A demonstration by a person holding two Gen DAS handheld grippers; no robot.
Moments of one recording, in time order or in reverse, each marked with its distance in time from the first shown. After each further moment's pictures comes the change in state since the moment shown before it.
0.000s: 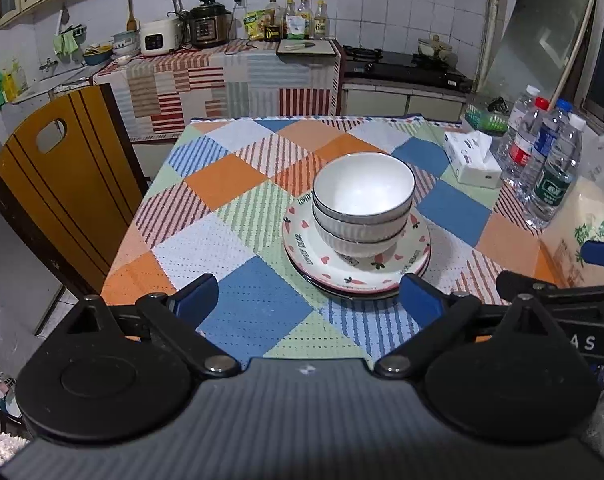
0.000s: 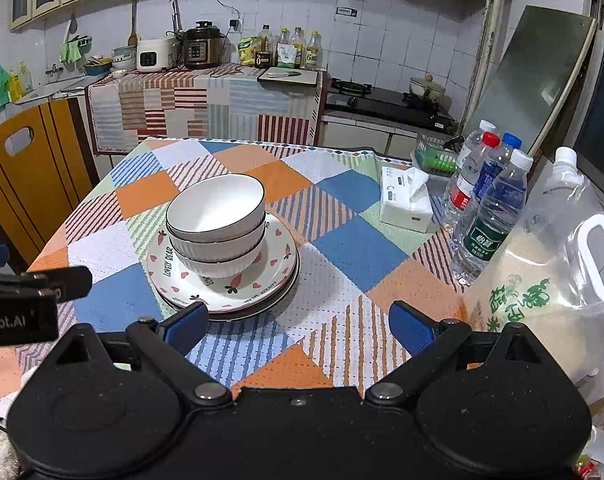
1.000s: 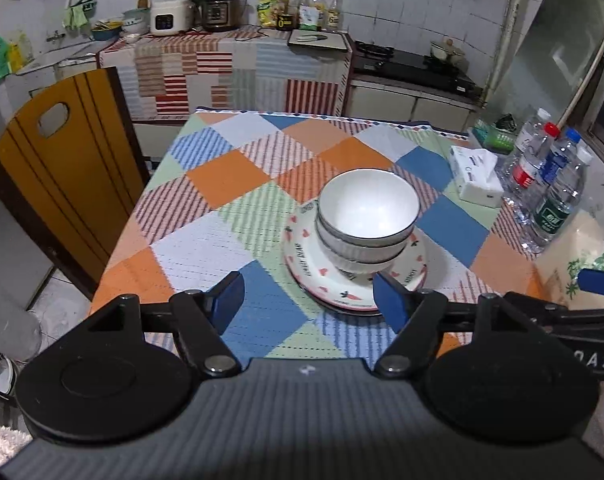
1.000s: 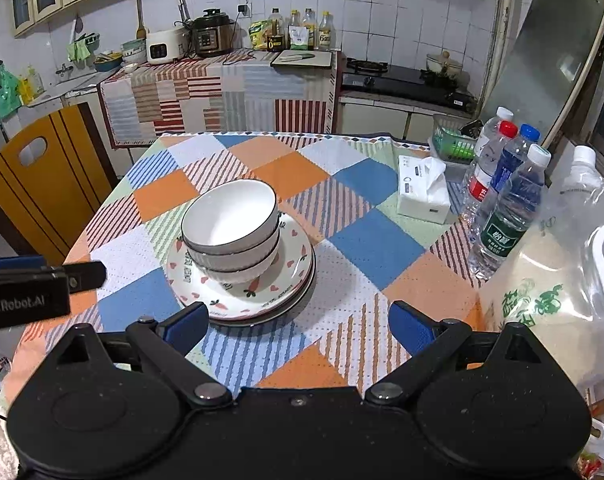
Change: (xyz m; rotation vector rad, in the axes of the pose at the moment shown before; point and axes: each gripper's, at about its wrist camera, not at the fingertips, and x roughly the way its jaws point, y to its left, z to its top) left arm 0.000 0.015 0.029 -0.086 0.038 -0.007; right arm -0.001 -0.012 0.031 0.034 0.077 0.084
